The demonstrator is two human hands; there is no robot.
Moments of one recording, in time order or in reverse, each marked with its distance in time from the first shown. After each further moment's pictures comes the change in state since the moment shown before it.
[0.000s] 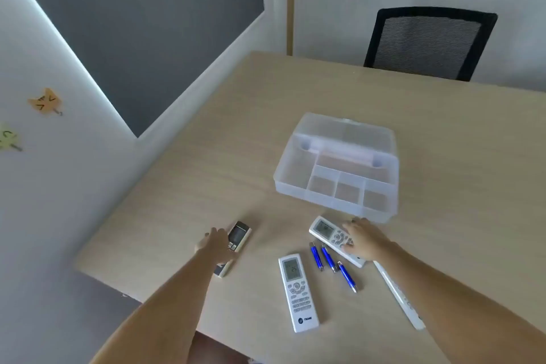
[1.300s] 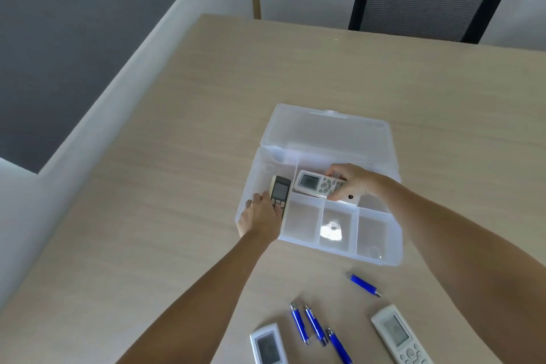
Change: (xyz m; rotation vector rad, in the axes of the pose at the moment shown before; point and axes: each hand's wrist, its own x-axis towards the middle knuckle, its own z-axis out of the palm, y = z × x) left_hand 0.132 0.210 -0.059 -0.124 0.267 0.192; right_hand 0.197 0.098 -0.111 0.648 -0.199 0.083
